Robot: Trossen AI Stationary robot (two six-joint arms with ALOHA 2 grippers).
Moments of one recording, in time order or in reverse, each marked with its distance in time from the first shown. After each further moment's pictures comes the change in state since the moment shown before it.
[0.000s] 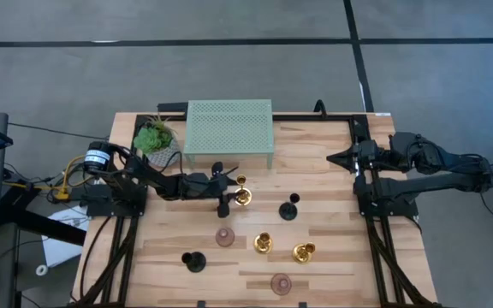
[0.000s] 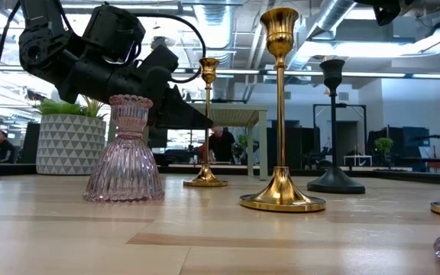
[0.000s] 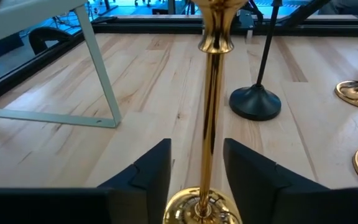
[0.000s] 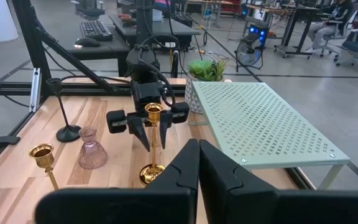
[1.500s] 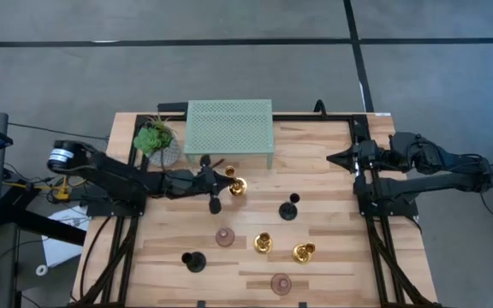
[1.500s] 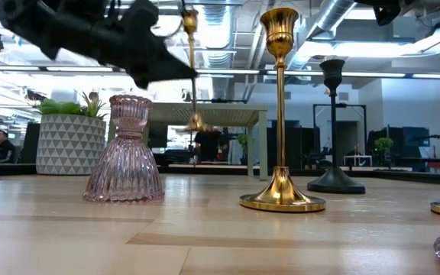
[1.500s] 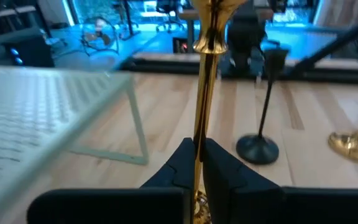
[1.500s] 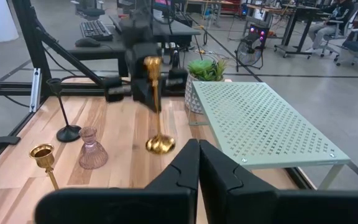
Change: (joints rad) left arm -0.060 -0.383 0.000 -0.284 -0.149 -0.002; right arm 0.000 0.000 0.000 -0.001 0.000 0.001
